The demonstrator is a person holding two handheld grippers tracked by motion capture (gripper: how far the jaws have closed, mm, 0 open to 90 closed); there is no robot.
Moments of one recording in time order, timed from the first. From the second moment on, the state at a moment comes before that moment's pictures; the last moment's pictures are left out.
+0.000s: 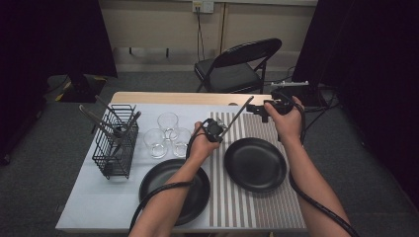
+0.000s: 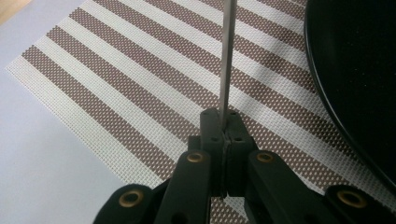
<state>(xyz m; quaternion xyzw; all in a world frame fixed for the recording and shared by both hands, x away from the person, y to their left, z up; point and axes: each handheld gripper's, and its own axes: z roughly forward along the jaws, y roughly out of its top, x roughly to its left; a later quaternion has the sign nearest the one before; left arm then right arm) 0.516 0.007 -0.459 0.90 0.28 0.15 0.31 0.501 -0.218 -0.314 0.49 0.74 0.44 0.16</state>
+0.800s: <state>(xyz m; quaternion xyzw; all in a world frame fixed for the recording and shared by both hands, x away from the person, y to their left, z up) 0.517 0.008 -0.460 0.89 0.29 0.14 0.31 0.479 -0.227 -0.330 0.48 0.75 0.43 0.15</state>
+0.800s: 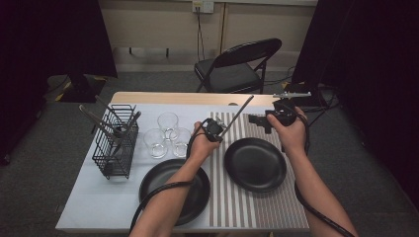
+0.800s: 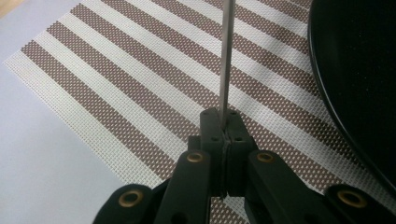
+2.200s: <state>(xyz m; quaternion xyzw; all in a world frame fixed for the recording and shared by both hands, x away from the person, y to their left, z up) 0.517 0.008 -0.459 0.89 0.30 0.14 0.31 0.454 -0.232 -0.363 0.47 0.76 0.43 0.13</state>
